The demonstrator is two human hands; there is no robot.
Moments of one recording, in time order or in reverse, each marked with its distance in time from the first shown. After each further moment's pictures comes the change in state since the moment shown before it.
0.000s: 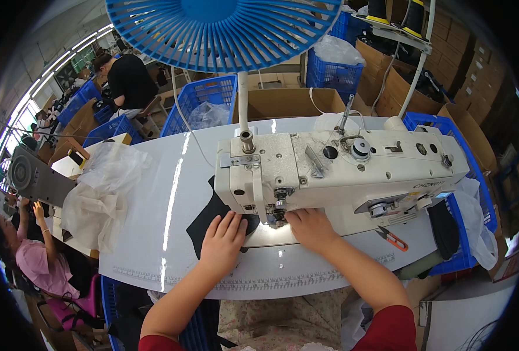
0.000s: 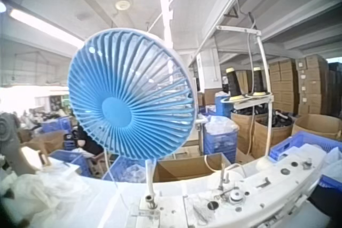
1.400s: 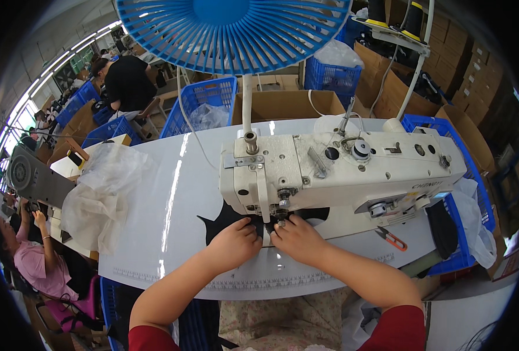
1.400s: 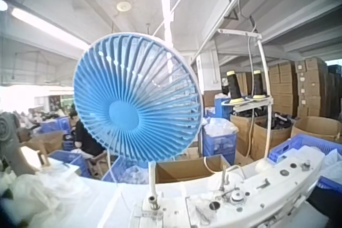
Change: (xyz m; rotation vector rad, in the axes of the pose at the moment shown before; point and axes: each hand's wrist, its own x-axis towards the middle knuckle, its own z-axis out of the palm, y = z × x) left_hand 0.028 -0.013 -0.003 -0.125 -0.034 0.491; right_hand 0.013 -0.030 -0.016 -0.129 -0.255 -0.369
